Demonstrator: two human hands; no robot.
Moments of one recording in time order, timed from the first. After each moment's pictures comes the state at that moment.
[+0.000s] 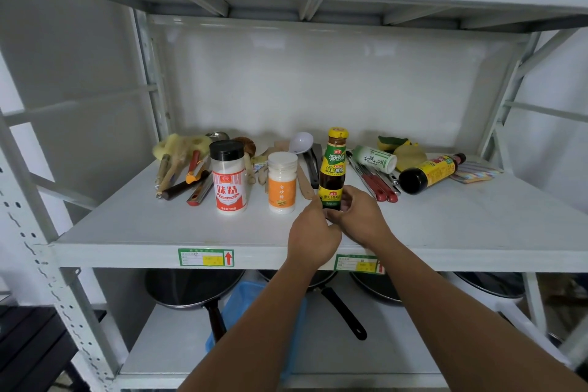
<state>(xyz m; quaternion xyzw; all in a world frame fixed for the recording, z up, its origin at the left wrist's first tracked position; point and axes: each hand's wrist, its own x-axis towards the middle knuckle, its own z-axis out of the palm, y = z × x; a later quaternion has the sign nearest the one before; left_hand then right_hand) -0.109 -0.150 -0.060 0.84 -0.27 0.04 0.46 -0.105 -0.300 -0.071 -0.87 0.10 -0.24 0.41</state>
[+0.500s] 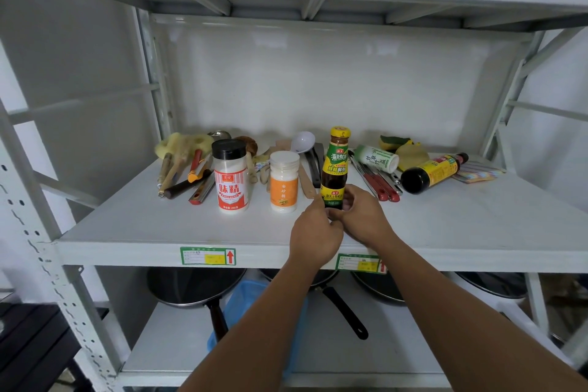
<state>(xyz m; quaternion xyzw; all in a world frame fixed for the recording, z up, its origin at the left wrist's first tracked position) -0.105 -0.153 -0.064 0.85 -0.26 0.05 0.46 -0.105 -0.299 -0.070 -0.87 0.10 -0.24 0.42</state>
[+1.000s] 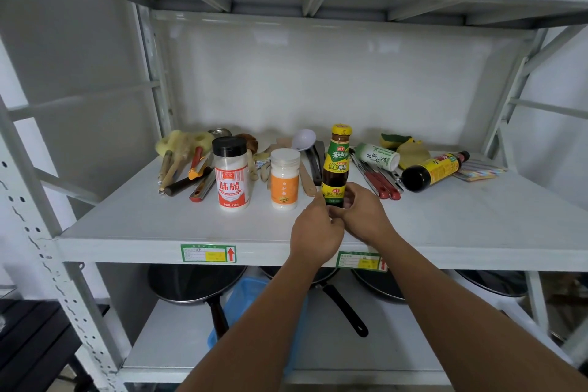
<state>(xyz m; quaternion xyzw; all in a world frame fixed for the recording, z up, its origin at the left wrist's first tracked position) -0.105 -0.153 -0.065 0.85 -0.27 0.06 0.45 -0.105 -0.299 -0.070 -0.87 0.10 -0.24 0.41</state>
